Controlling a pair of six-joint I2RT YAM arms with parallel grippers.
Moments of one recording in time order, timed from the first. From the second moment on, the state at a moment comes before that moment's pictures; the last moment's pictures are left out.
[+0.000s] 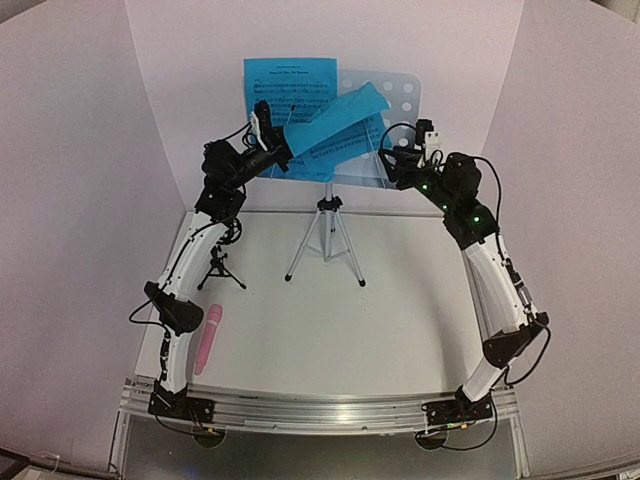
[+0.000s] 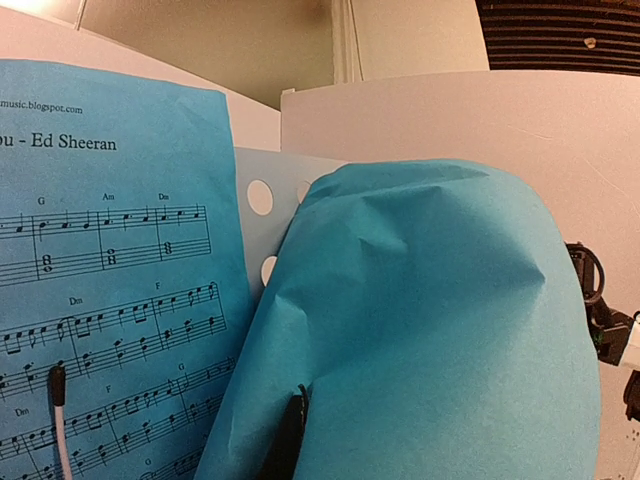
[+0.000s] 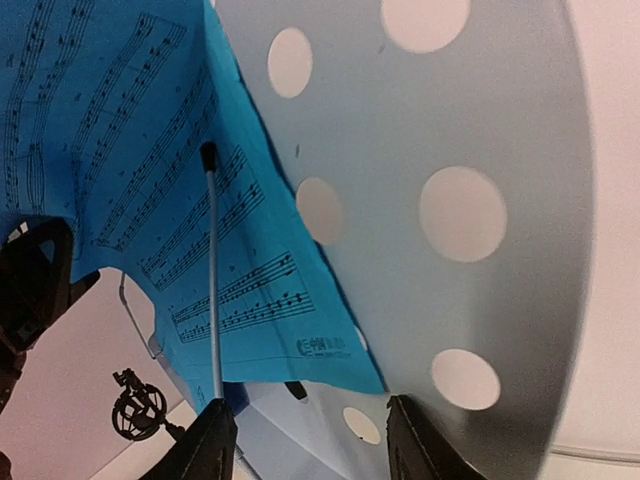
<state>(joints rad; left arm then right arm) -0.57 2.20 2.66 0.07 0.56 -0.29 0.46 1.71 2.11 -0.33 -0.16 0.24</state>
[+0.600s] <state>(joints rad) -0.57 2.20 2.66 0.08 0.55 -0.28 0.46 1.76 2.13 -0.29 -0.29 0.26</state>
